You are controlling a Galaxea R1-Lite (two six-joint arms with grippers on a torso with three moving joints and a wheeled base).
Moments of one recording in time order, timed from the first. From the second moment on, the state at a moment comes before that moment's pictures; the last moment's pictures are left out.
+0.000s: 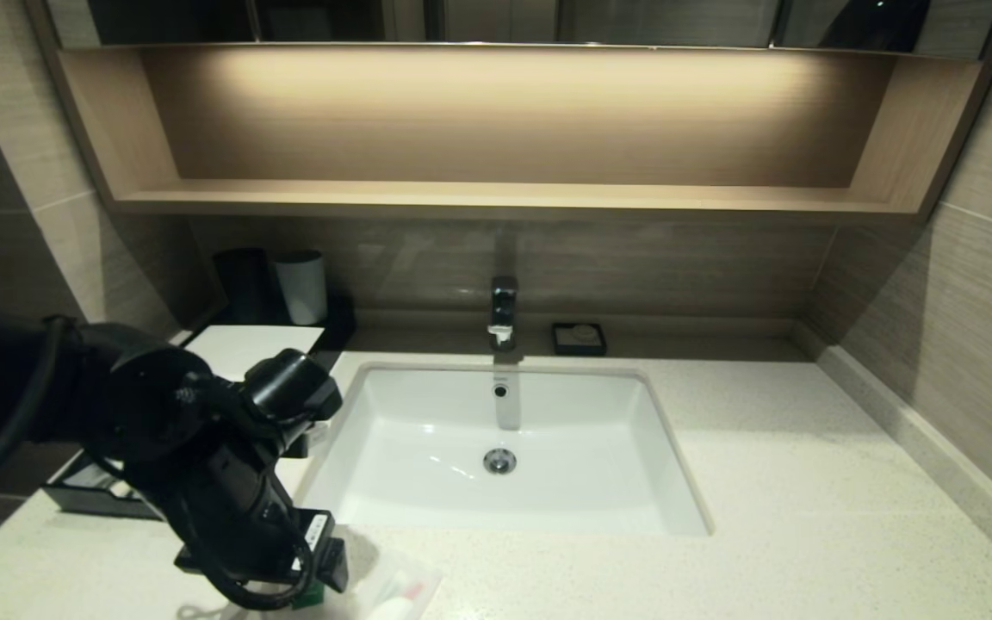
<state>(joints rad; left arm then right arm) -0.45 1.76 -1.03 0.65 -0.01 -0.33 0.00 0.00 0.00 -0.02 -0.01 0.06</state>
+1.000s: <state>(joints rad) -0.41 1.81 -1.01 0.59 -0.03 -0.30 0.00 0.00 0.00 -0.02 -0.01 0.06</state>
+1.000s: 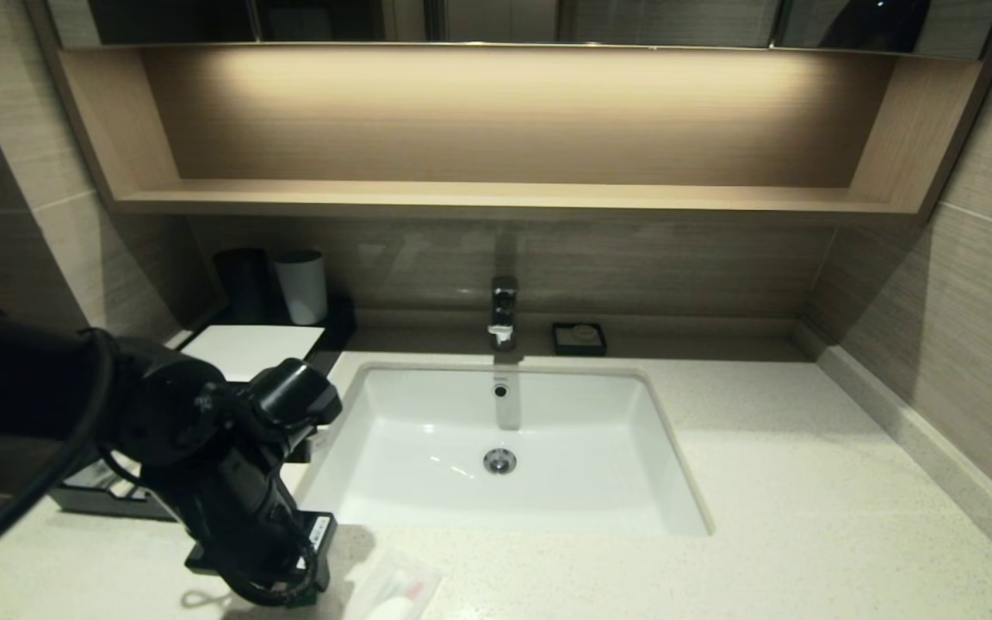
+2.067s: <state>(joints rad) -0.05 1.64 -1.13 0.62 0.07 -0.14 0.00 0.00 0.00 -0.02 -0.01 0.06</state>
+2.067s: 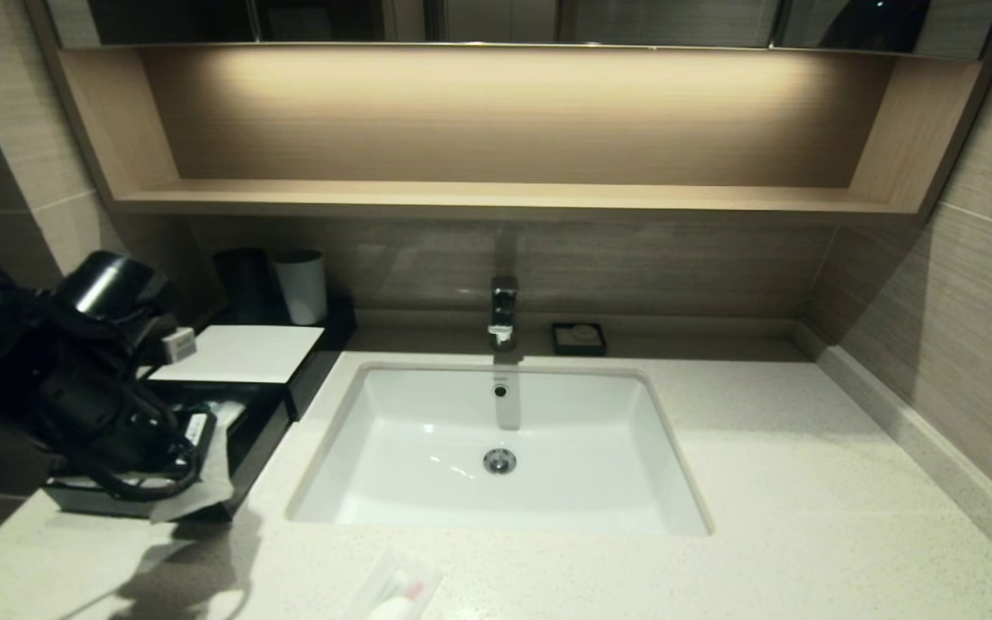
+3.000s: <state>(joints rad) 0.29 1.87 -1.28 0.43 0.07 0.04 0.00 0.00 0.00 -0.02 -0.01 0.06</state>
